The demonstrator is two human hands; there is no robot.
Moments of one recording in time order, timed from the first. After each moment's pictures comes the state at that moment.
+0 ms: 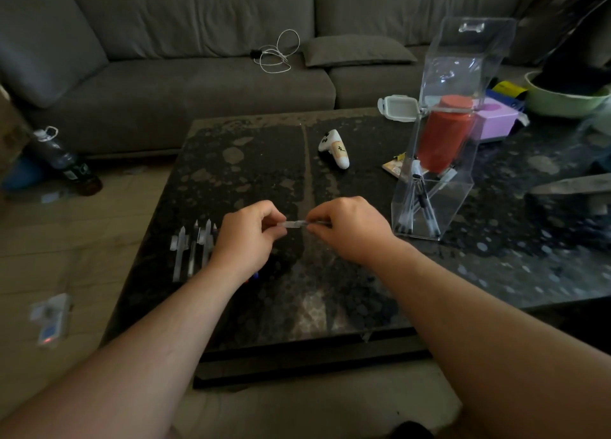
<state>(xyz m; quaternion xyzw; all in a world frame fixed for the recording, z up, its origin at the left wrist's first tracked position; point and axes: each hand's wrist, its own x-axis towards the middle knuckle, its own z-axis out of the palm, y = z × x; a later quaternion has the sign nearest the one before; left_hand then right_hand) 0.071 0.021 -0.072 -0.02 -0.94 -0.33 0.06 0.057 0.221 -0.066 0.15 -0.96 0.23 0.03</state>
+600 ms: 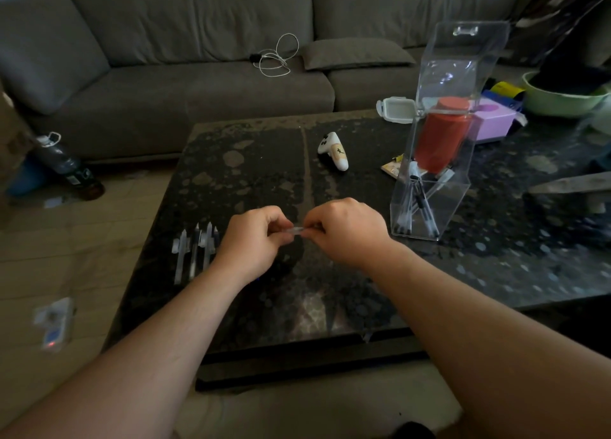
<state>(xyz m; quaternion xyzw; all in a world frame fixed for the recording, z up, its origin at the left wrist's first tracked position) 0.077 0.025 -0.065 -0.05 -0.94 -0.33 0.02 0.071 0.213 -0.055 0.19 -0.97 0.14 0.07</state>
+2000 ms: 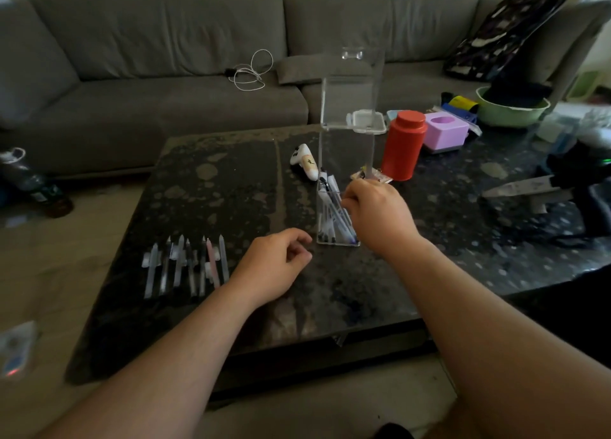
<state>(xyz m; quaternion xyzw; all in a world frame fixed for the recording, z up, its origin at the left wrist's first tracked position) 0.095 0.082 -0.072 -0.14 -0.93 -0.35 -0.04 0.074 0.296 -0.043 0.05 -0.95 0.19 0.23</state>
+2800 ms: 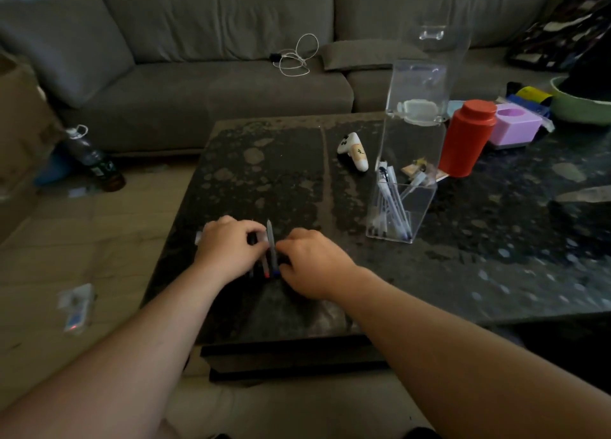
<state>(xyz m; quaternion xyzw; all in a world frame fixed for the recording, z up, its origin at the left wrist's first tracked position) 0.064 -0.042 -0.091 0.06 -0.99 -0.13 0.01 0.086 0.135 -0.089 0.26 -0.95 0.16 -0.04</state>
